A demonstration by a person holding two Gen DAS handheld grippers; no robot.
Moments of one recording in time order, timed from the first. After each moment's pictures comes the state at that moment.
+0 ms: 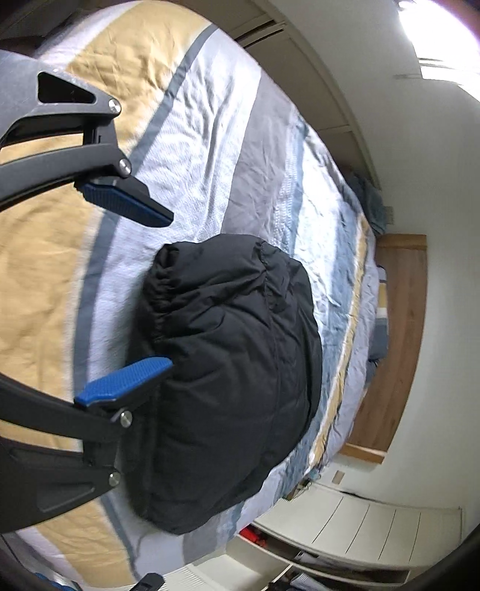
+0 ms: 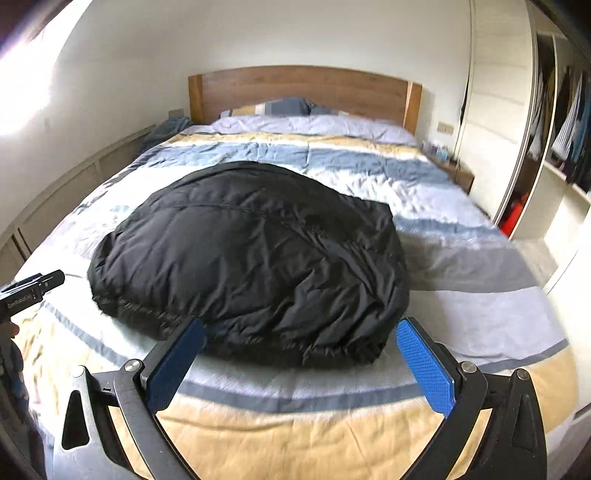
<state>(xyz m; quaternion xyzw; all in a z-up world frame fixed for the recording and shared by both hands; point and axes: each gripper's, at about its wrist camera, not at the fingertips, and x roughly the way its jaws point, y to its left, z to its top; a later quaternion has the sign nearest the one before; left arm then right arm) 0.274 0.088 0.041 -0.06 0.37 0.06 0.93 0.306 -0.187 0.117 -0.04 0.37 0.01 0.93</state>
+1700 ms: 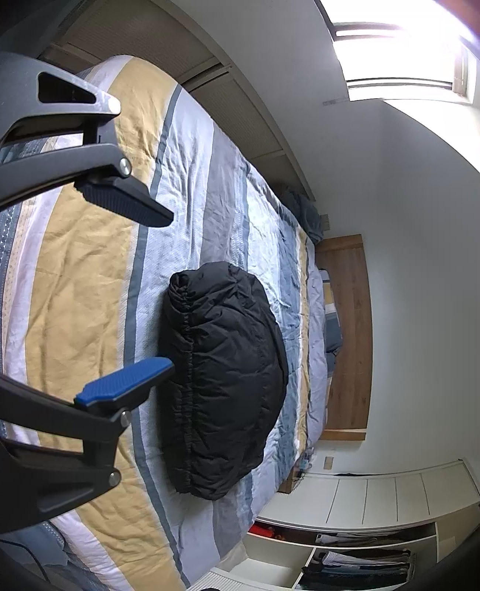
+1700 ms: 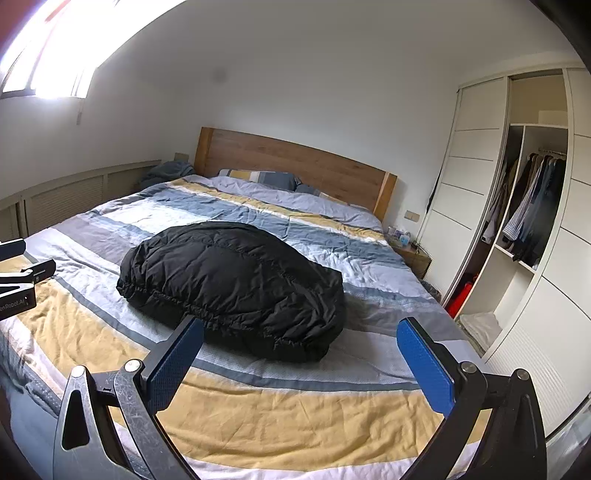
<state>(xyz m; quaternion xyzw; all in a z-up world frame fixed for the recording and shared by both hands) 0.110 0.038 0.103 0.02 0.28 0.09 0.96 0.132 -0.165 0.191 -0.13 0.23 -0.02 0.96</state>
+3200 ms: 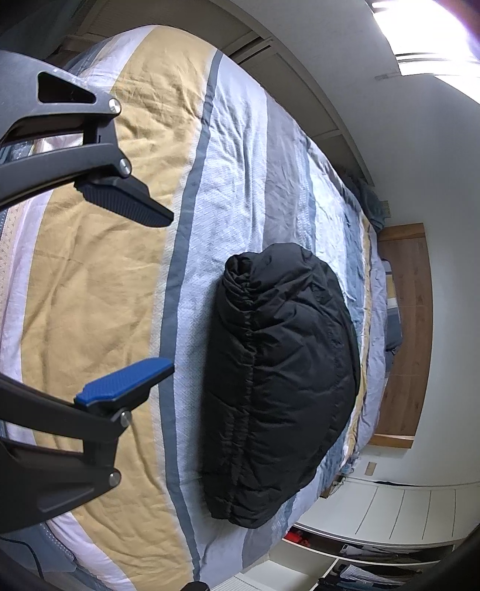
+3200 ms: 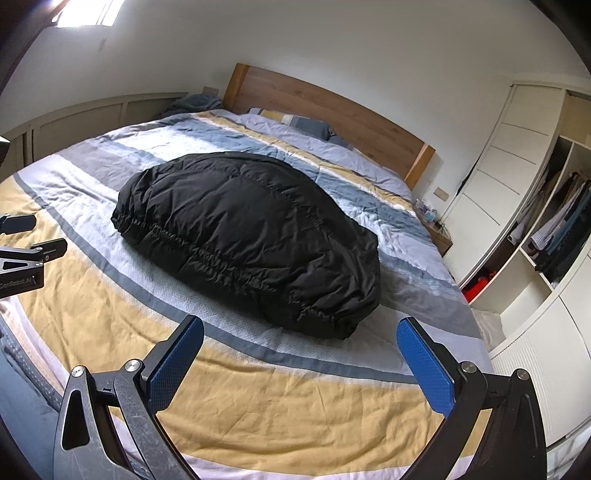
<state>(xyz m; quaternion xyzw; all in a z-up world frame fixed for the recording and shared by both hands) 0.191 0.061 0.012 0.00 0.39 0.07 0.92 0.209 -0.123 0.121 -0.20 0.33 0.01 0.92</state>
